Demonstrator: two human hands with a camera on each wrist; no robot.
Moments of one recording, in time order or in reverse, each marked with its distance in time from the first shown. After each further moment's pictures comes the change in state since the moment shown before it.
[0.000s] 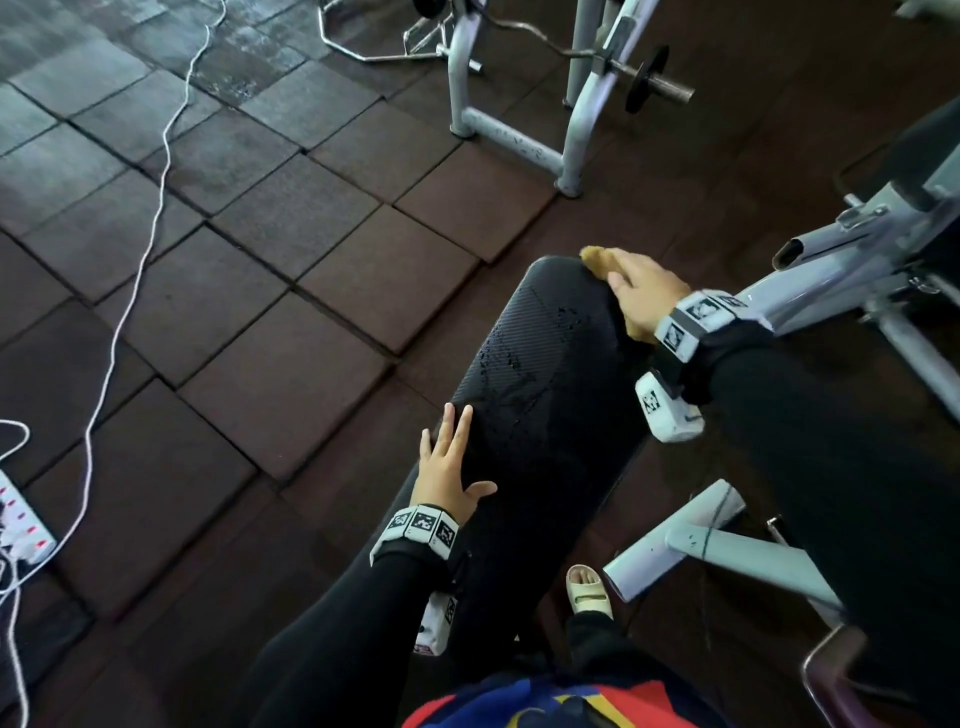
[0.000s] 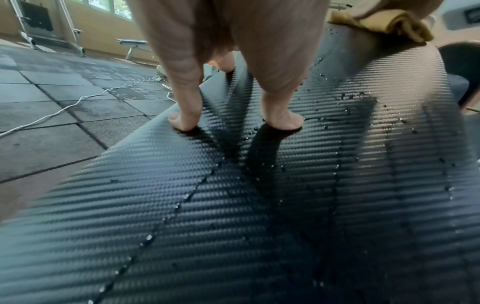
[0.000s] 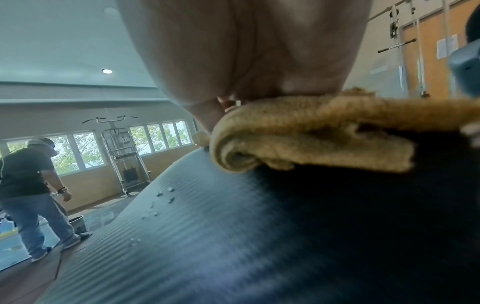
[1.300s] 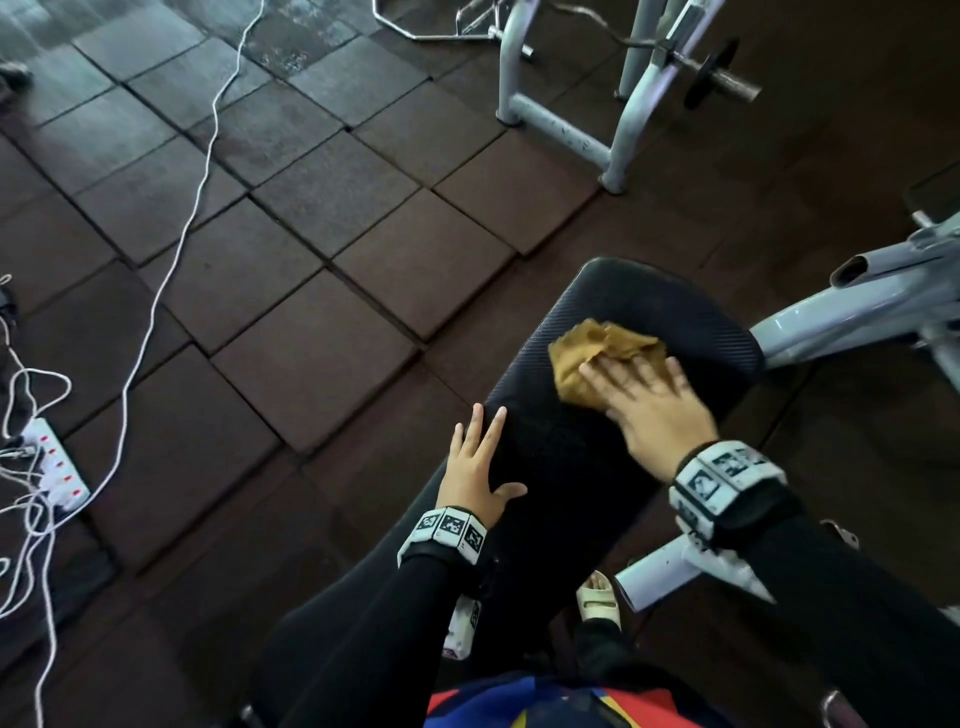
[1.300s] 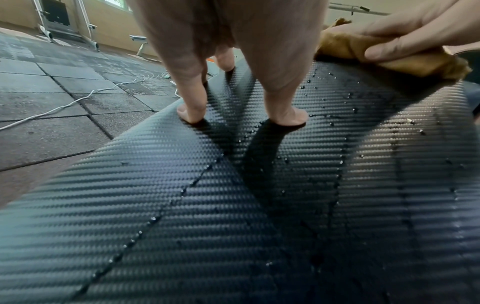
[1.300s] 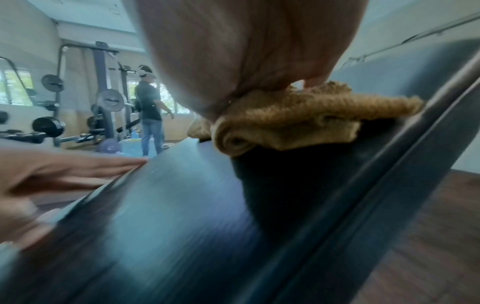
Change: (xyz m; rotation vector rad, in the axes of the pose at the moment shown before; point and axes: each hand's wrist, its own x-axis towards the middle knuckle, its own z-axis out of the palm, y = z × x) left_hand -0.003 -0.009 0.008 -0.076 0.061 -0.017; right_hand -0.088 0.003 0.093 -0.516 -0.064 -0.323
